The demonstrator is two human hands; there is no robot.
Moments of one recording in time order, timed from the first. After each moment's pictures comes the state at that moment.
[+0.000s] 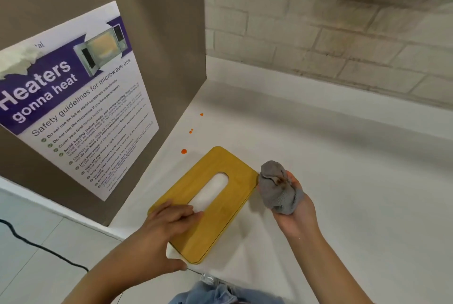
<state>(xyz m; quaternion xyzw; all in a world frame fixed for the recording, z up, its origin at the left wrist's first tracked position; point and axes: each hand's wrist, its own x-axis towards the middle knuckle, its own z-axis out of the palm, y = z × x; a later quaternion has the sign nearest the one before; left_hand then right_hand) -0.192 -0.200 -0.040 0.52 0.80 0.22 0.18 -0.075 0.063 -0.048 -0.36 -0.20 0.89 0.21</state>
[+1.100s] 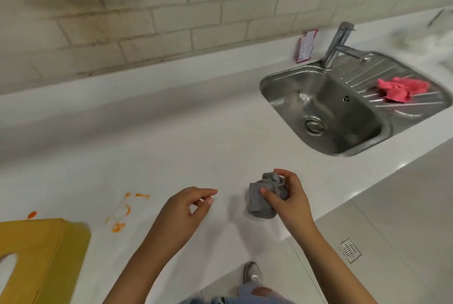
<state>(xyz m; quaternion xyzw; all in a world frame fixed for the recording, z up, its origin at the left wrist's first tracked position) -0.012 0.067 -0.037 0.57 0.66 0.35 0.35 0.211 0.136 -0.061 -0.58 -0.55 0.46 0.40</state>
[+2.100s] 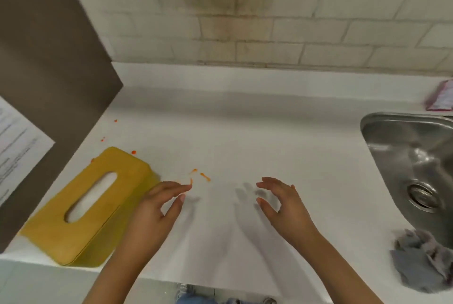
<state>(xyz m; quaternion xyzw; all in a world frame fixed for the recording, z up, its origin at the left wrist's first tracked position) -0.046 -0.011 -0.023 0.39 0.80 0.43 0.12 0.136 0.185 -0.069 -0.33 -0.86 0.36 0.15</state>
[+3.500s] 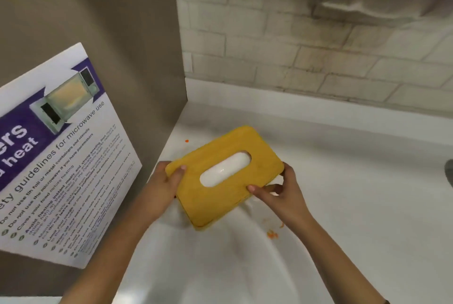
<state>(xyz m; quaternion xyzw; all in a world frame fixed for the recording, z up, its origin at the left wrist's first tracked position) -0.317 -0.092 -0.024 0.18 0.82 0.46 0.28 -0.127 0.086 -0.022 -0.34 -0.71 0.59 0.19</state>
